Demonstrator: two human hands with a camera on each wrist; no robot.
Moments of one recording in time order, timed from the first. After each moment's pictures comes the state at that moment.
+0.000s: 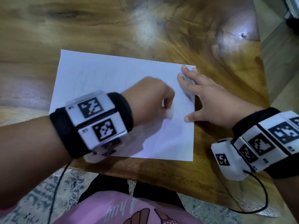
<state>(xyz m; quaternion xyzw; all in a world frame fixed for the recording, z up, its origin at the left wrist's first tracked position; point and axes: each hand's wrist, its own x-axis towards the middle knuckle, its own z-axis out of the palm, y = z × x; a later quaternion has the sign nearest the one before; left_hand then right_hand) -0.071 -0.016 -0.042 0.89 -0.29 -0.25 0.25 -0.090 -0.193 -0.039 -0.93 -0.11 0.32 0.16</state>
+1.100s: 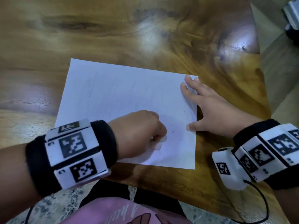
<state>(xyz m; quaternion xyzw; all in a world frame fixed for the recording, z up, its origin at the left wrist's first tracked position) -0.106 0.013 -0.047 0.85 -0.36 -0.32 0.21 -0.090 -0.193 -0.041 -0.93 -0.12 0.32 0.16</state>
